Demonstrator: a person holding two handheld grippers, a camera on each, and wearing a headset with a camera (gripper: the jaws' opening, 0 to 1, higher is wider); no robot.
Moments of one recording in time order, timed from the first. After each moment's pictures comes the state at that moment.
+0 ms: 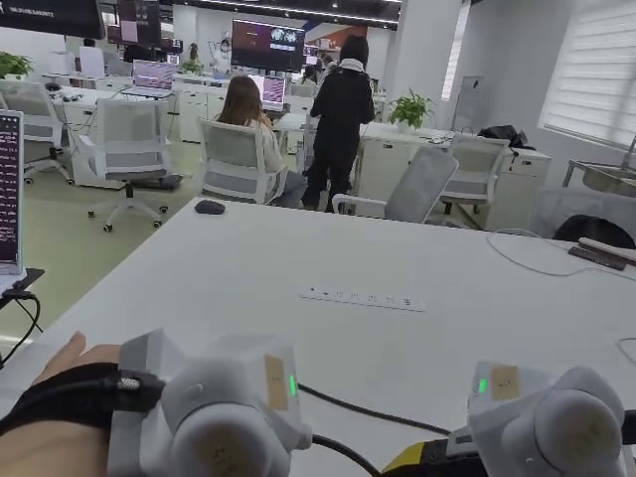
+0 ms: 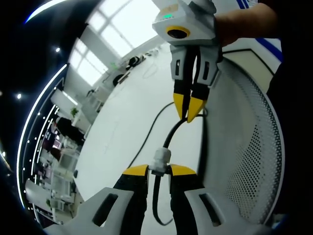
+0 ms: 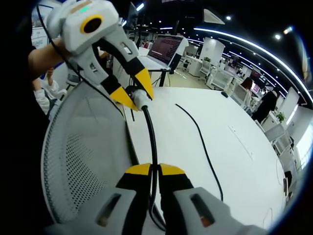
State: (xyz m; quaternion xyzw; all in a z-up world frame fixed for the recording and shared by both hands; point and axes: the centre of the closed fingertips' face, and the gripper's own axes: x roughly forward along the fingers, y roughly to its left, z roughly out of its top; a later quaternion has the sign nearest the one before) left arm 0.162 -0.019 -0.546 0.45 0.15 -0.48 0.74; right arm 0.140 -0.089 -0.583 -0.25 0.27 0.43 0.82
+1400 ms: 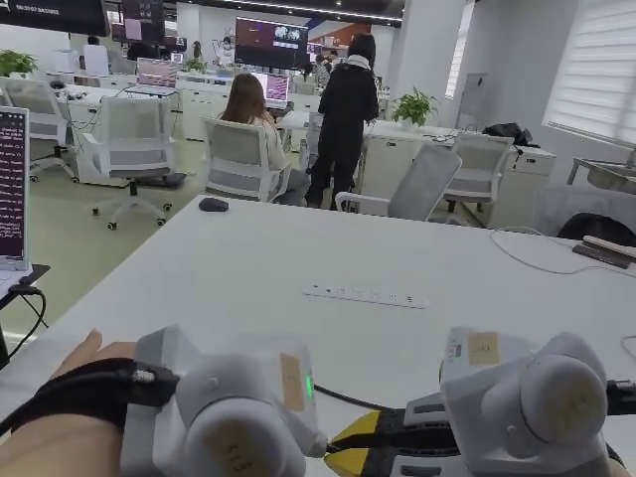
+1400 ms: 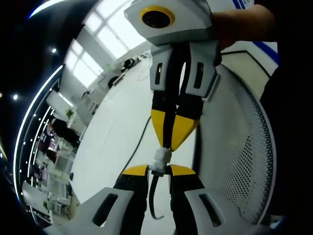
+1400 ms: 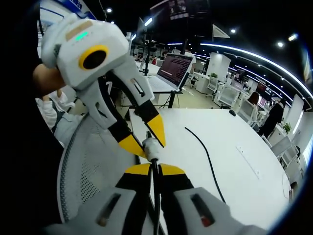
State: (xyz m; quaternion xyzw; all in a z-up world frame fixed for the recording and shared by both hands) left arm 0.148 -0.029 -0.547 0.44 0.15 -0.50 0.73; right arm 0.136 -0.036 -0.547 -0.22 0.20 0.49 0.82
